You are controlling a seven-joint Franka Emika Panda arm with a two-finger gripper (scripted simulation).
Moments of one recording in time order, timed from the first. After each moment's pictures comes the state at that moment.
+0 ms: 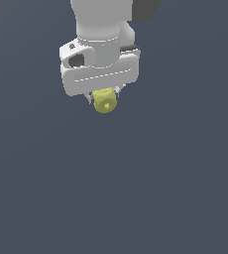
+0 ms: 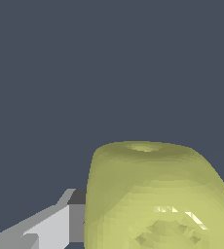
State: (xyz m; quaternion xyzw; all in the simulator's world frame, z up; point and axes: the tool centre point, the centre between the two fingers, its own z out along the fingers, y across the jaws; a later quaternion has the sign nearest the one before) arm -0.011 -0.031 0.358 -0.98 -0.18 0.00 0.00
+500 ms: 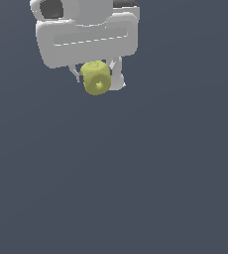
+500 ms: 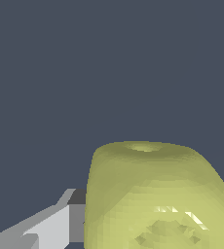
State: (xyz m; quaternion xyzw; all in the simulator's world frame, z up) arm 0.003 -0.046 0.436 -0.98 -0.18 0.00 0.00
